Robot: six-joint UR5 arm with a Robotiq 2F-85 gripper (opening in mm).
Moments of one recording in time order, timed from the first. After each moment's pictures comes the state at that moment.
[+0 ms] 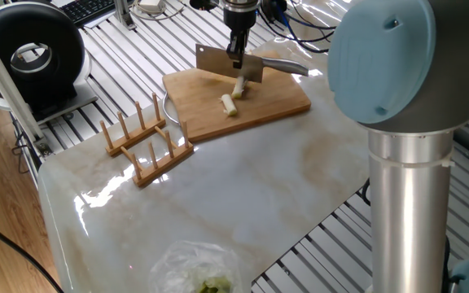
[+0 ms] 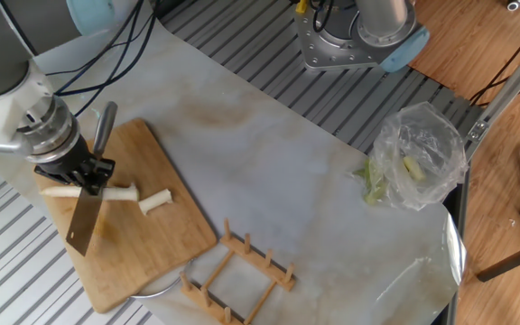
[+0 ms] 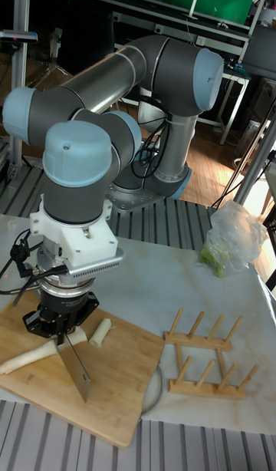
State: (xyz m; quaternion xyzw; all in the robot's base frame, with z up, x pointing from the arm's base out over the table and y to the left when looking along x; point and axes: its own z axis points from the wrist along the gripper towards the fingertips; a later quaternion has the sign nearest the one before) arm 0.688 -0.095 0.066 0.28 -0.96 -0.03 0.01
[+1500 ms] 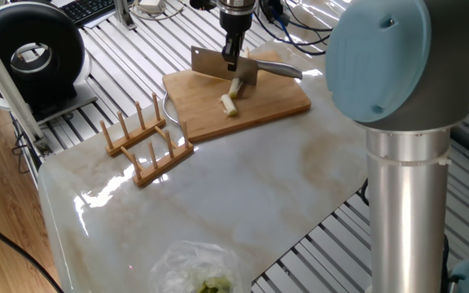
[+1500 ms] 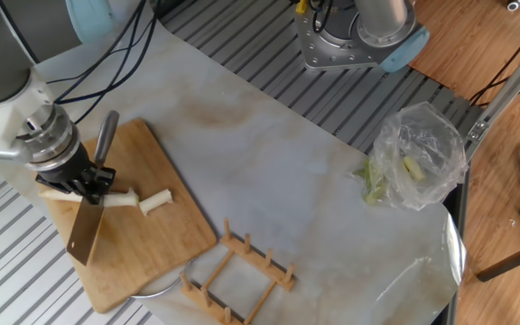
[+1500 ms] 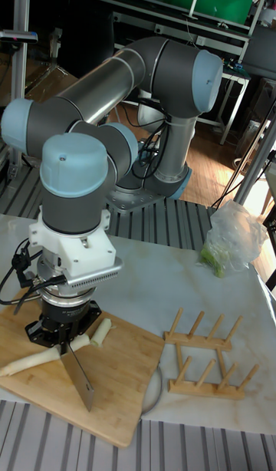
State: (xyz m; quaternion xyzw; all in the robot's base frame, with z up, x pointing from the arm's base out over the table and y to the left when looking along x) arm 0.702 -0.089 0.050 0.28 -0.96 -0.04 -0.01
